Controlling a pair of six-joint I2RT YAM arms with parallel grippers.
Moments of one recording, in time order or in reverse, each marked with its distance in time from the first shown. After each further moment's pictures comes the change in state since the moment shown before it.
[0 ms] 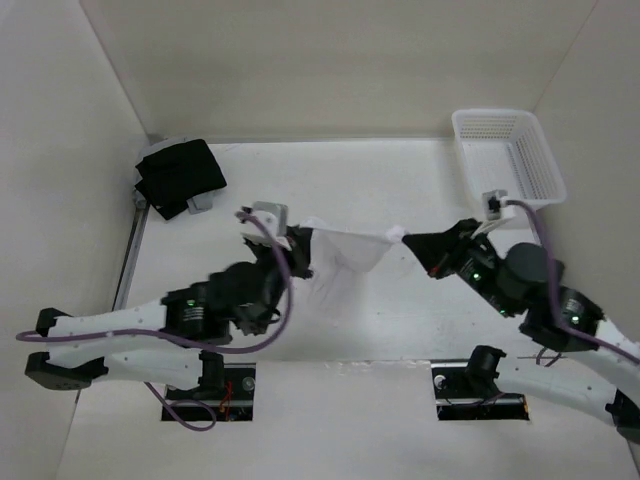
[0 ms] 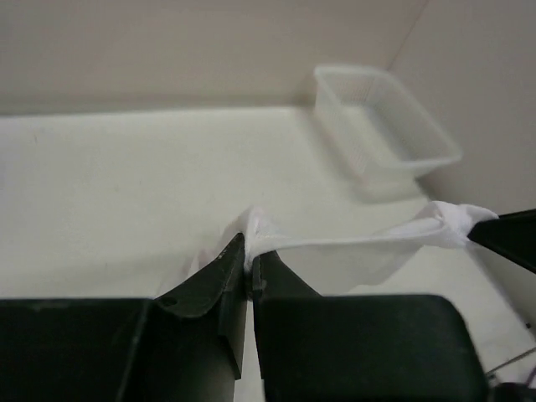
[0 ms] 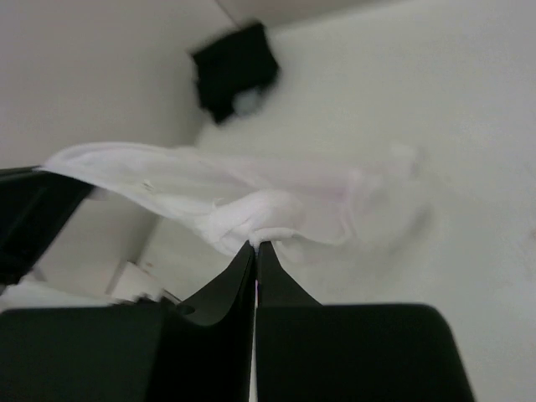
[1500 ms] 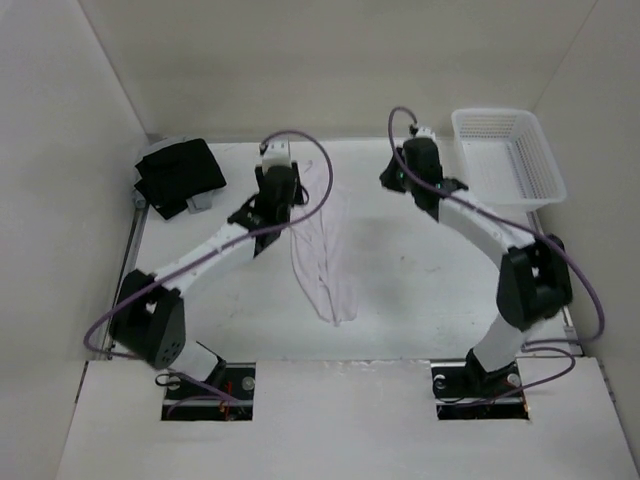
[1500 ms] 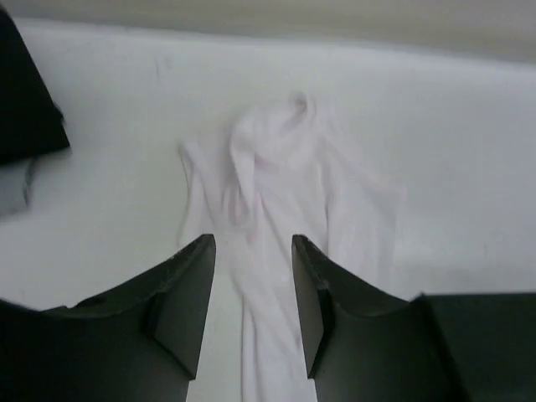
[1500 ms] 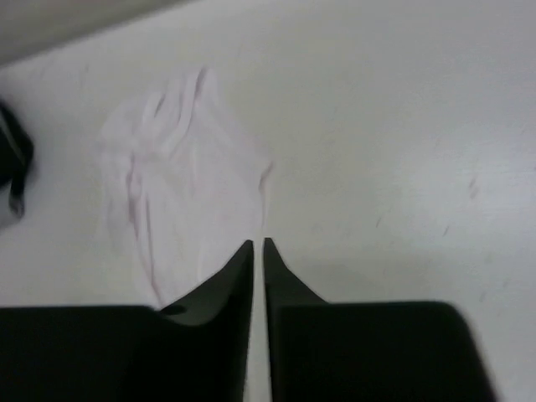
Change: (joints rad) left arm 0.888 0.599 0.117 0.163 0.544 -0.011; right arm -0.620 1.103 0.428 0.301 -0.270 -0.129
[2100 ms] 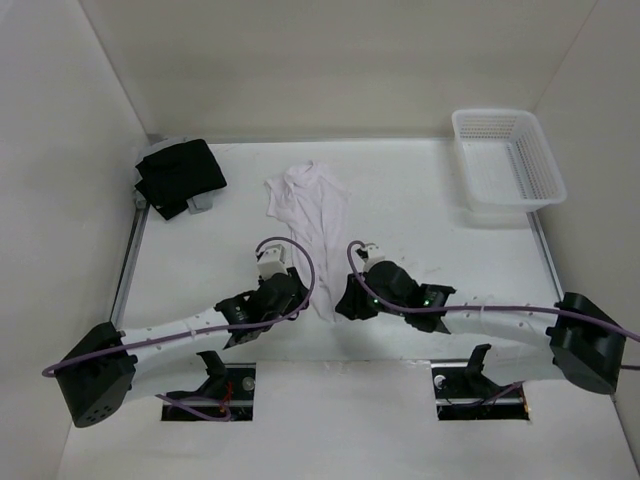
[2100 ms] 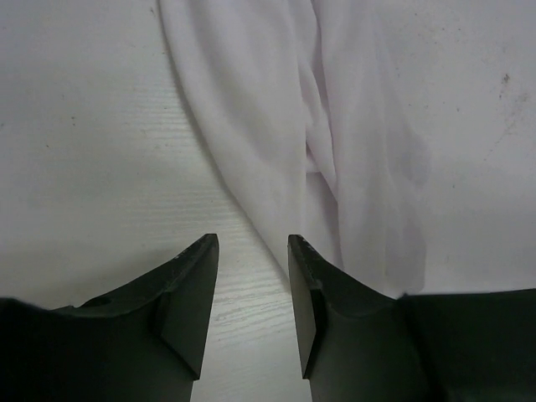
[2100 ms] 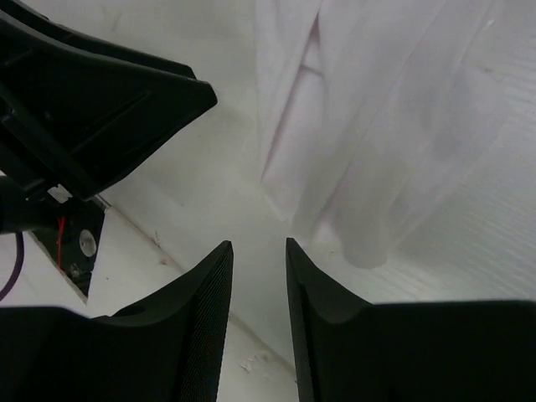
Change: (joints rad) left arm -0.382 -0.496 -0.790 -0.036 0.102 -0.588; right arm 0.640 -0.528 -0.813 0.157 -0.066 0.200
